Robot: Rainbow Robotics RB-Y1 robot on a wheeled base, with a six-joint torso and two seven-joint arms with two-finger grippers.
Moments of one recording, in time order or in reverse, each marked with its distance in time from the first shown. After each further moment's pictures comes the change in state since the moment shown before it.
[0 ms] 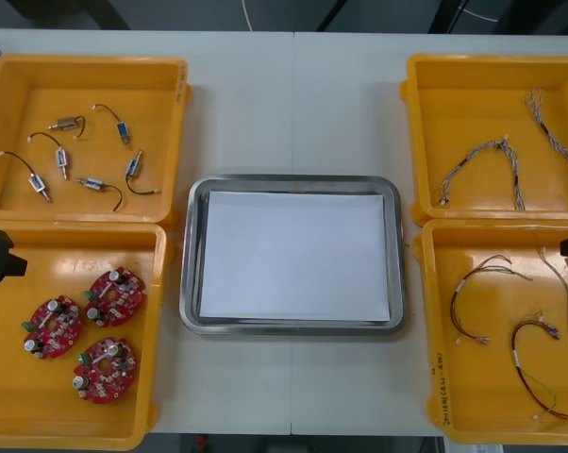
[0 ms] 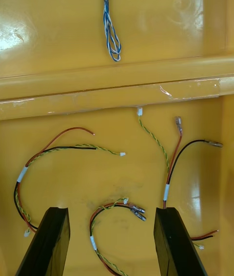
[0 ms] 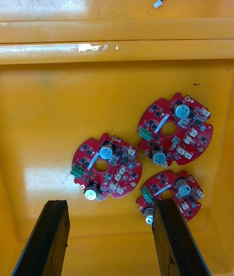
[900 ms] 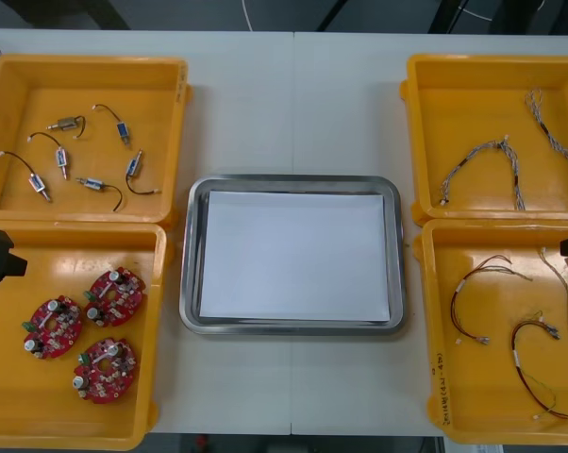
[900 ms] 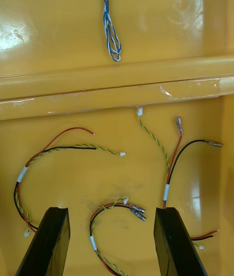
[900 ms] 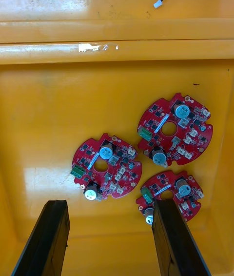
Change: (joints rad) right arm 0.000 0.000 0.000 0.000 0.000 0.000 0.000; left arm 0.000 0.000 0.000 0.000 0.000 0.000 0.000
